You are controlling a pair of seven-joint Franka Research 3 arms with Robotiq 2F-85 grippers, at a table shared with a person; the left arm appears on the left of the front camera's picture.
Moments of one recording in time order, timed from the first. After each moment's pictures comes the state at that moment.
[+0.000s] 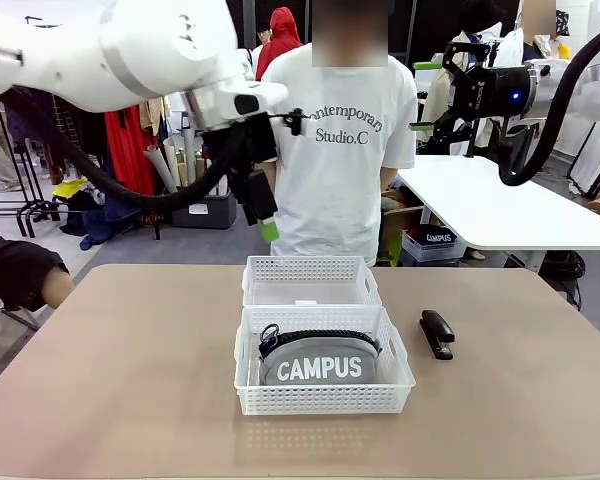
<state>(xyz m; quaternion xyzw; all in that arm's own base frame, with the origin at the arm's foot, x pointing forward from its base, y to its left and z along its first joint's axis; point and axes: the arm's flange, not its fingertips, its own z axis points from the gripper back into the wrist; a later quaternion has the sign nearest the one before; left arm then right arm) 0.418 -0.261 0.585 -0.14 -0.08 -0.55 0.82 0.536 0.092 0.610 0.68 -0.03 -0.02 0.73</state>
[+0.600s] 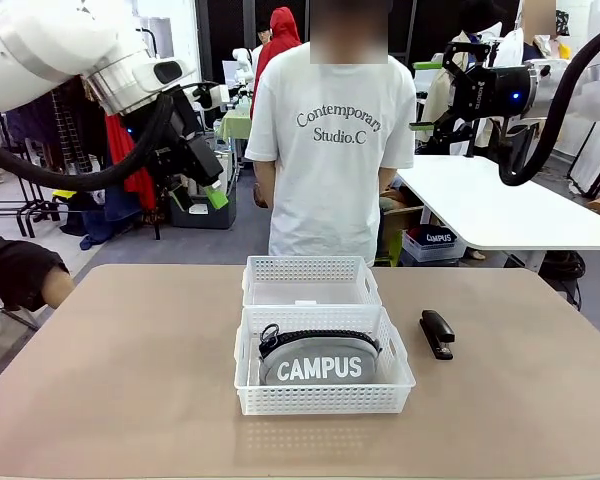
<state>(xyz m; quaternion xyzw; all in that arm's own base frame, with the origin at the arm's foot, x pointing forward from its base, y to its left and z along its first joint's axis) 0.424 -0.163 0.604 -0.19 -0.11 -0.36 0.91 0.536 0.092 0.610 0.68 -0.03 -0.02 0.73</state>
